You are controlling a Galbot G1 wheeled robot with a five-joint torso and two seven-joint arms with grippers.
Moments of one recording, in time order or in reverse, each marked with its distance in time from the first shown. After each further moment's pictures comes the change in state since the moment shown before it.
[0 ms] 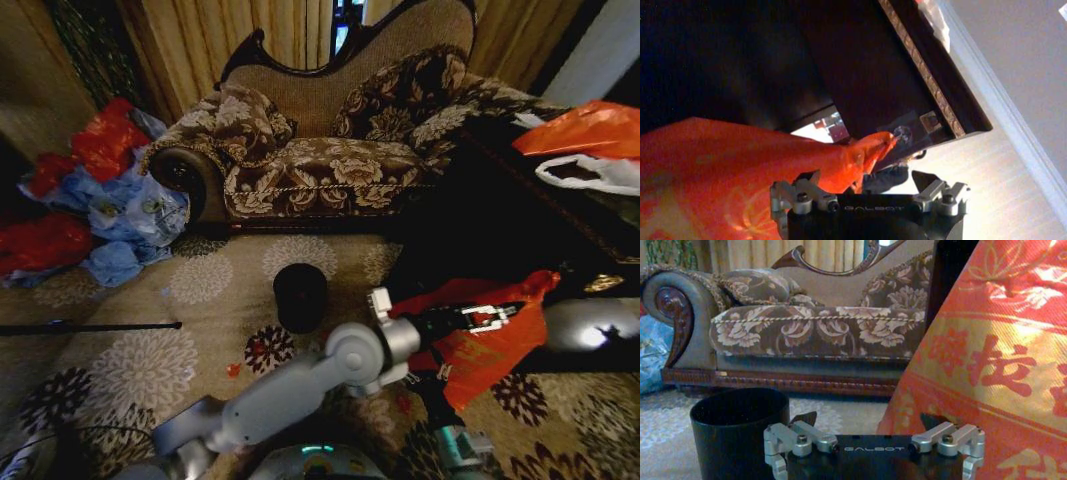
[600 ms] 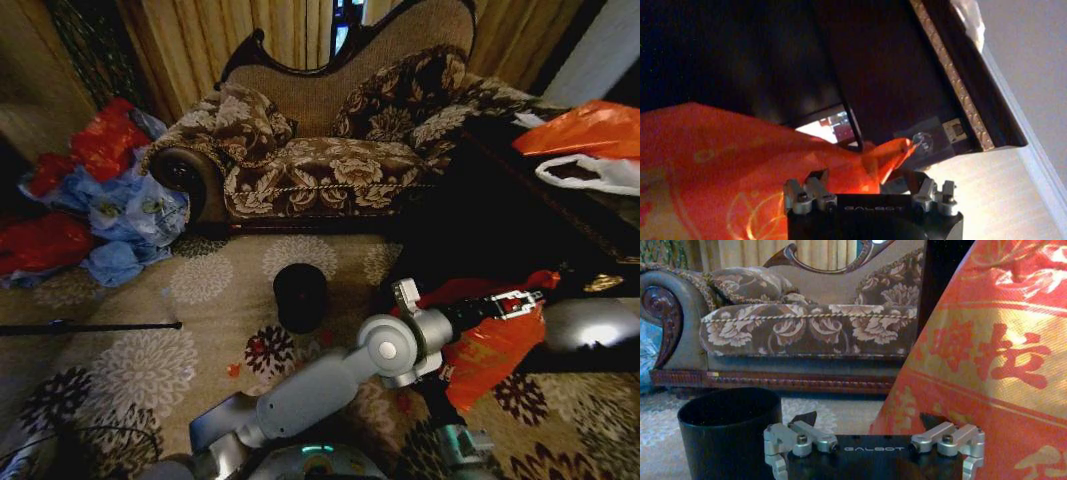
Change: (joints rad) left arm -0.002 -0.075 -0.009 0.083 -0.040 -0.005 -0.030; right arm 0.024 -0.023 0.004 -0.024 0.034 -0.008 0.020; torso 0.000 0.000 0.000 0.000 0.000
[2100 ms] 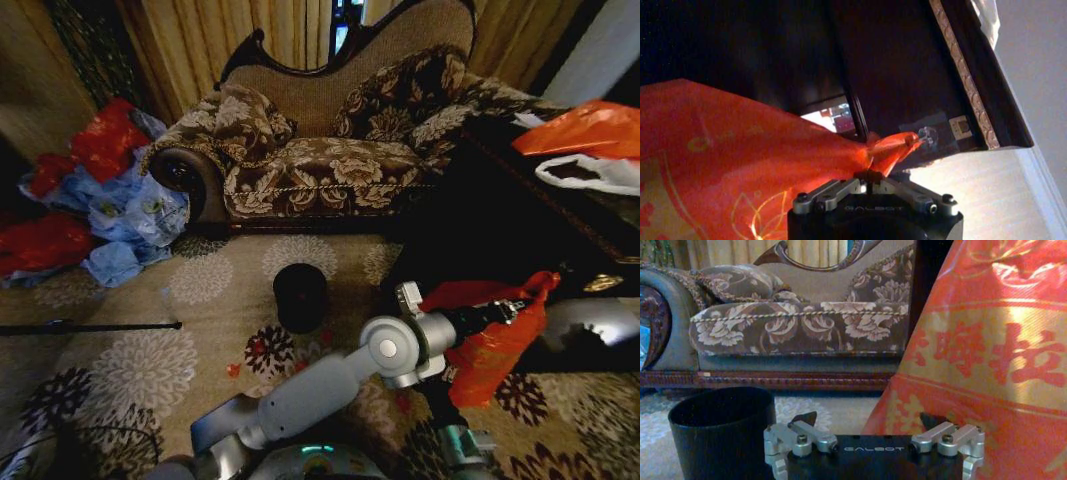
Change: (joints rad) left arm 0.001 -0.001 -0.001 0.001 -0.067 0.005 -0.022; right arm -0.013 0.002 0.003 0.004 0.017 -0.004 0.022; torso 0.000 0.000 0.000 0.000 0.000
